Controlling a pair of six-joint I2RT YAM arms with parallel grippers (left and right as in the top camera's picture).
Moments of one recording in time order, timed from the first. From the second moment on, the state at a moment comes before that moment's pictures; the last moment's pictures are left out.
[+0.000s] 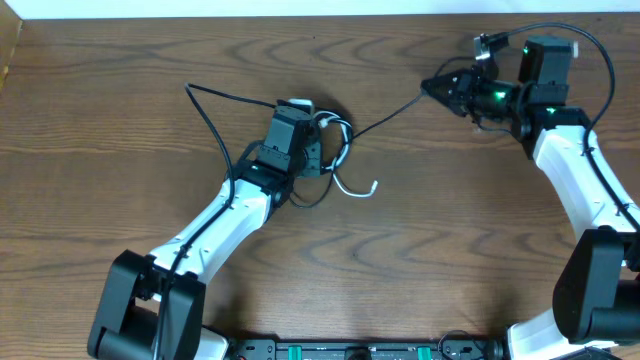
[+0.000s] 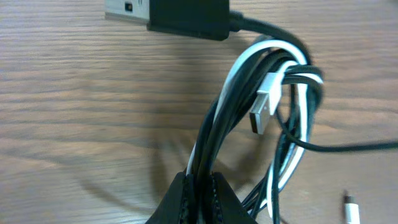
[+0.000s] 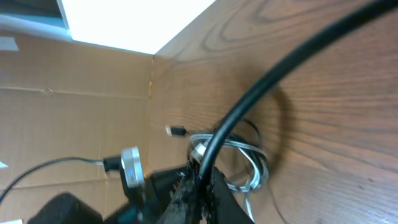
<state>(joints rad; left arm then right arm) -0.42 1.60 0.94 -0.18 -0.10 -0.30 -0.02 1.72 1.24 -0.21 -0.95 0.67</state>
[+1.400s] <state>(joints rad) -0.30 1.61 0.93 0.26 0.54 -0.36 0.10 1.72 1.24 -0.65 -0.49 0.26</state>
